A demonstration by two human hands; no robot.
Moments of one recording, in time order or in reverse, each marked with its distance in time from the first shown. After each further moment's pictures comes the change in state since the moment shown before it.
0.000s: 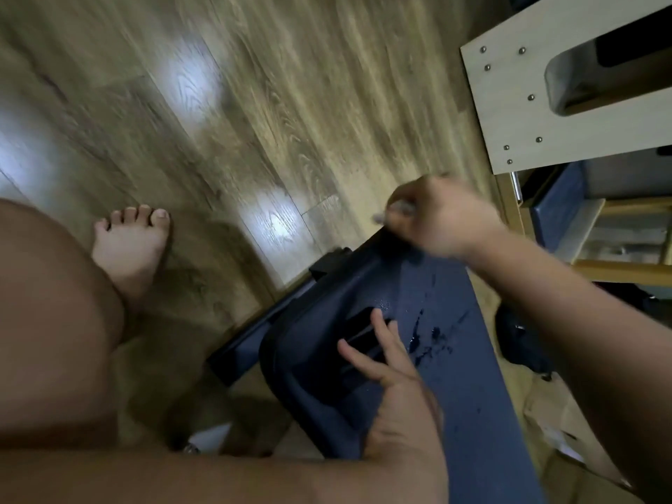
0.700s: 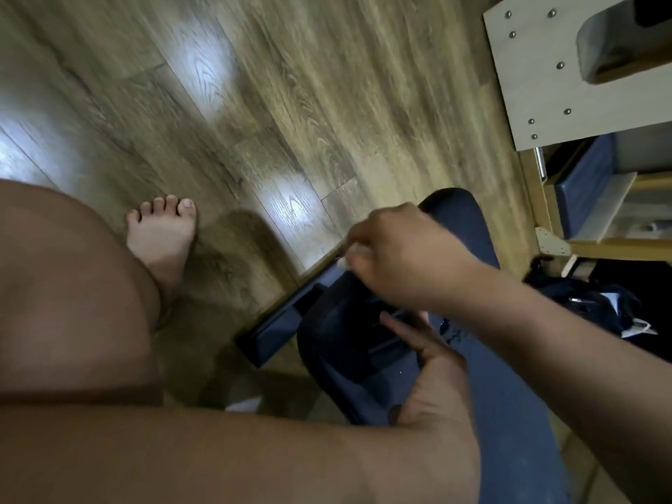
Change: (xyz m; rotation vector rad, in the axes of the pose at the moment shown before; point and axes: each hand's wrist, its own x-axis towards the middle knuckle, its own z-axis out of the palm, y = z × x) left_hand 0.003 -0.003 -0.001 0.001 -0.020 -0.163; right_hand -0.034 -0.070 0.015 0.151 -0.145 -0.115
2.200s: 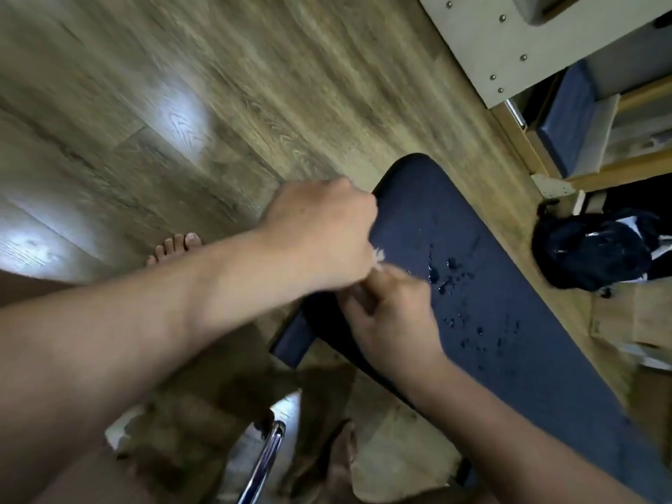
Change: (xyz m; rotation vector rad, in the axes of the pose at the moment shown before) left_hand -0.125 0.157 -0.346 -0.060 -0.181 0.904; right_hand -0.088 -0.034 0.095 0.511 0.765 0.114
